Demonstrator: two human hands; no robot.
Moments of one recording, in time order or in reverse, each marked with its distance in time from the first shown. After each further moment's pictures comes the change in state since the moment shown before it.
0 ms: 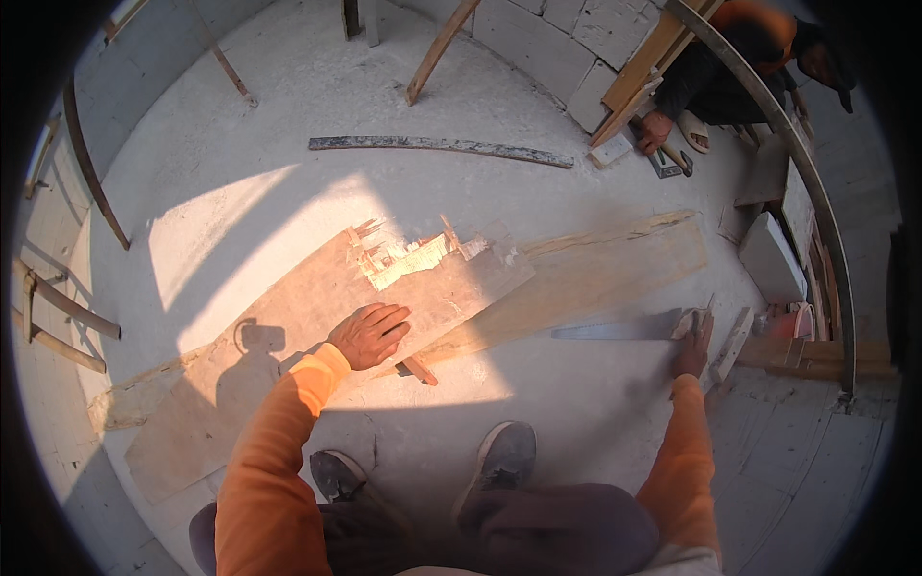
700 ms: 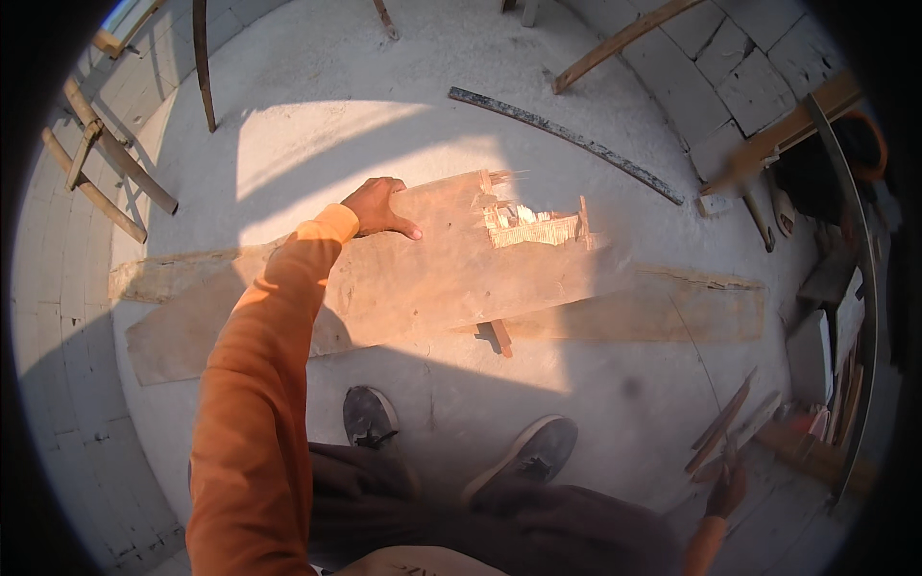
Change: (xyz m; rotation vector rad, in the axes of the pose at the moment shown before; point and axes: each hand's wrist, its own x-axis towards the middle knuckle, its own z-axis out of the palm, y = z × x) left_hand -0.059 -0.090 -0.132 -0.403 -0.228 -1.058; right_hand -0.161 0.123 -0.109 0.166 0.256 -0.346
